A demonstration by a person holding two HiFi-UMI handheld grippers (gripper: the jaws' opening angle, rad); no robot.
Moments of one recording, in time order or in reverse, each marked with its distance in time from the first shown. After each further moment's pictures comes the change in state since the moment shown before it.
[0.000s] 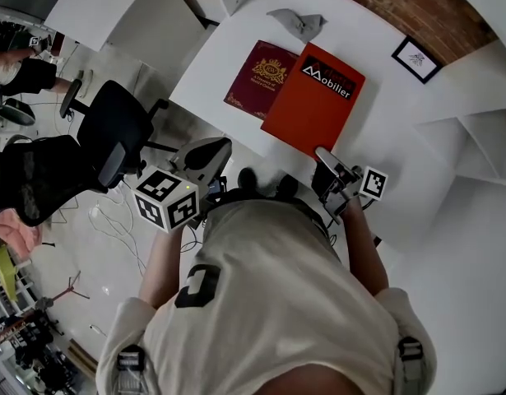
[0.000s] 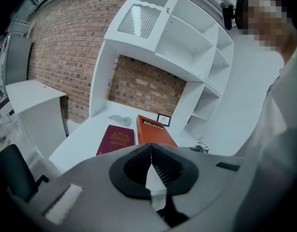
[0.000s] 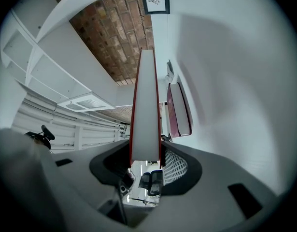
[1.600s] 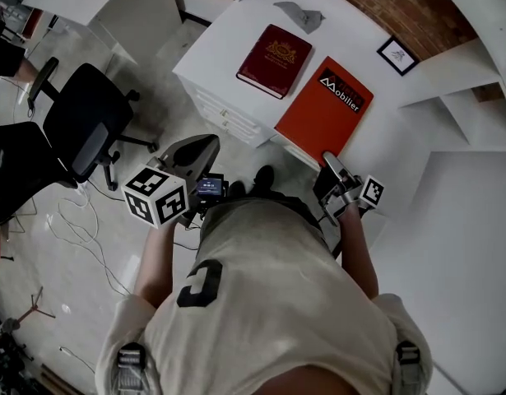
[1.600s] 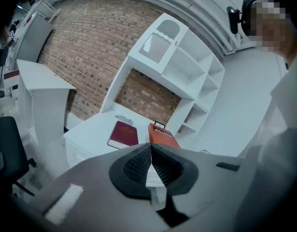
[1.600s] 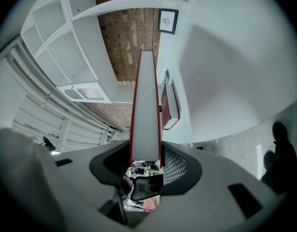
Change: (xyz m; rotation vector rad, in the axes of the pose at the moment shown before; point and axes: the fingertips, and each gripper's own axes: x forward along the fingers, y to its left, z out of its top) left arm -0.117 0.046 -0.078 -0.132 -0.164 -0.107; right arm -0.032 0.001 -0.100 -0.119 -0.149 -0.158
